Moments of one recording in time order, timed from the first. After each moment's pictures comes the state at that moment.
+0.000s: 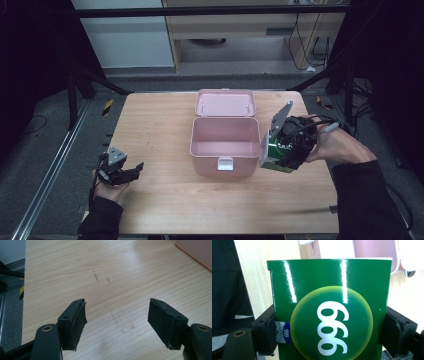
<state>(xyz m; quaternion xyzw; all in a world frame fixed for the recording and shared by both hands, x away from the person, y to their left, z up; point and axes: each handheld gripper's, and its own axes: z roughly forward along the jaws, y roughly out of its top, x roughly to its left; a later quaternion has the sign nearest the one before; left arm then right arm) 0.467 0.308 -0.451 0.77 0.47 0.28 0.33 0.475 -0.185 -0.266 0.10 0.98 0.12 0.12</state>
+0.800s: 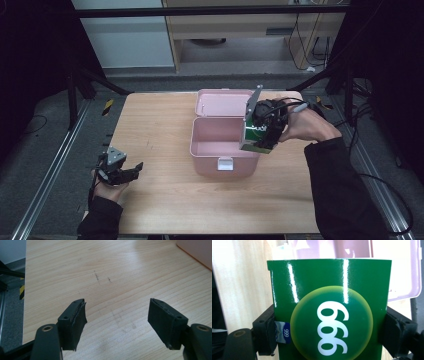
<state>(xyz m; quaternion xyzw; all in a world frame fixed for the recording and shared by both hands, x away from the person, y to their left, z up) 0.468 0.310 -0.451 0.77 0.47 0.28 0.33 0.524 -0.136 -0.264 0.07 0.98 0.12 0.14</state>
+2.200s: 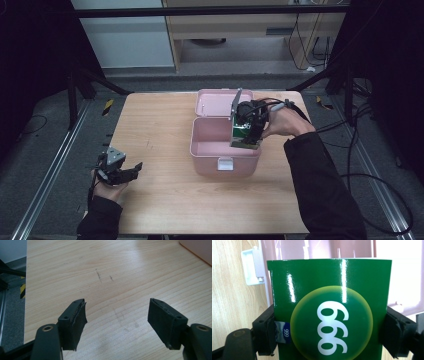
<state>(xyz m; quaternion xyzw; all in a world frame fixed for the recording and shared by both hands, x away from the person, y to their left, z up) 0.469 0.312 -0.453 0.77 0.47 0.28 0.33 0.564 -0.107 -0.304 0.07 0.98 0.10 0.13</state>
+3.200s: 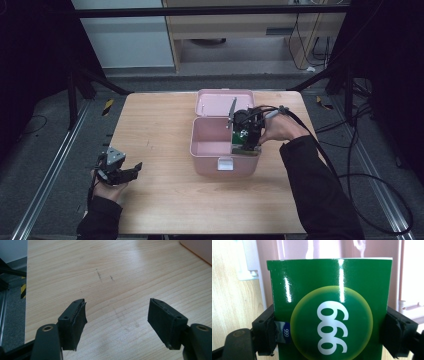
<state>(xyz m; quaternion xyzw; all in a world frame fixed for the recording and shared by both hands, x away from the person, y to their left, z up) 0.468 0.313 -0.453 0.77 0.47 0.28 0.33 0.568 -0.100 -0.333 0.06 0.99 0.08 0.11</state>
